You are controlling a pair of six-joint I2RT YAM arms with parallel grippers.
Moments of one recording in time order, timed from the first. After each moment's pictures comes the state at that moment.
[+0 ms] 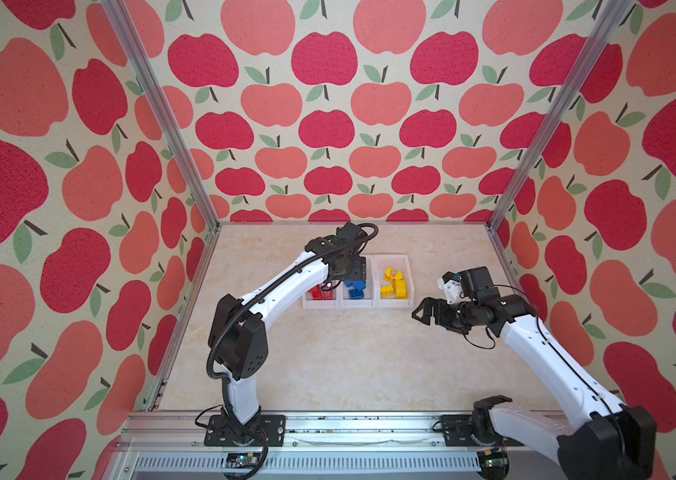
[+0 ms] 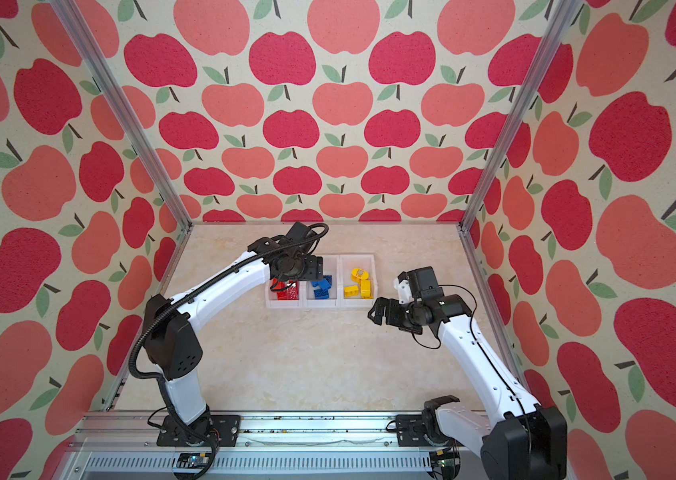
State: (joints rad) left arm -0.68 1.79 1.64 -0.88 -0.17 -0.55; right arm 0.32 1.12 0.91 -0.86 -0.36 0.39
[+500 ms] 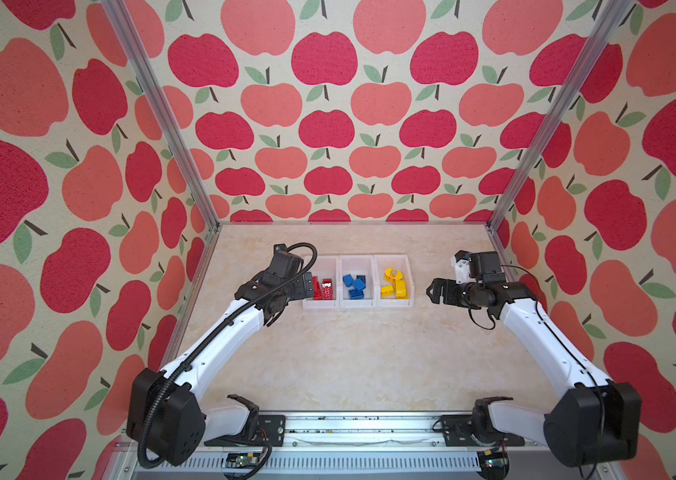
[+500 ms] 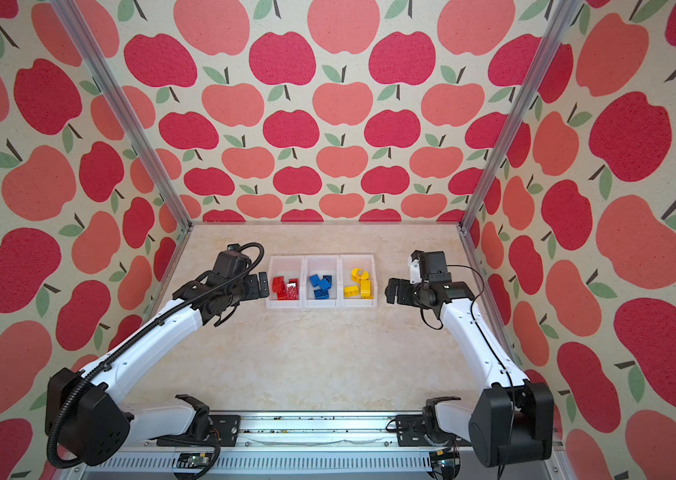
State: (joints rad) left arm -0.40 1.24 0.98 -0.57 -0.25 -0.38; right arm 0.20 1.25 0.98 -0.67 -0.15 0.19
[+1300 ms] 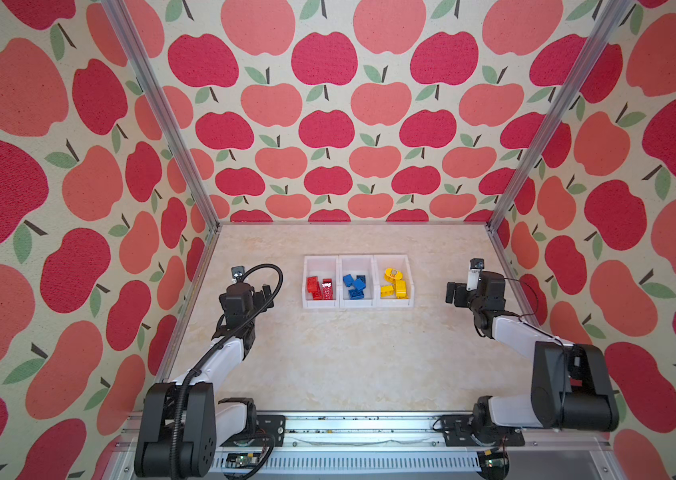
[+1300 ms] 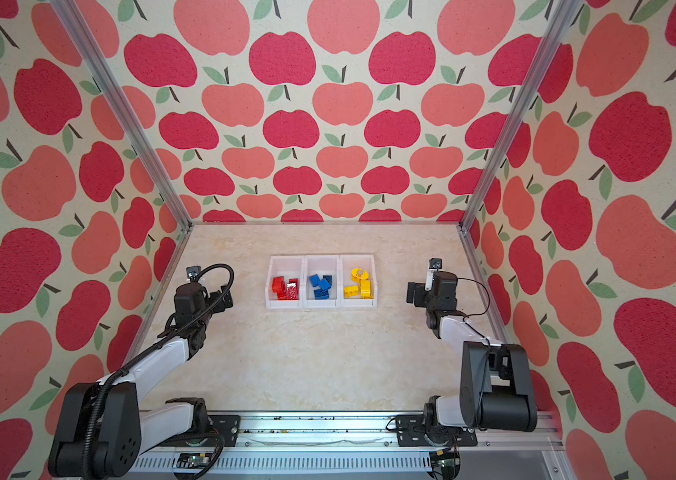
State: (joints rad) left arm -0.01 1.21 0.43 0.31 -0.20 -0.08; right arm 0.03 1.40 0.55 0.27 0.02 -0.04
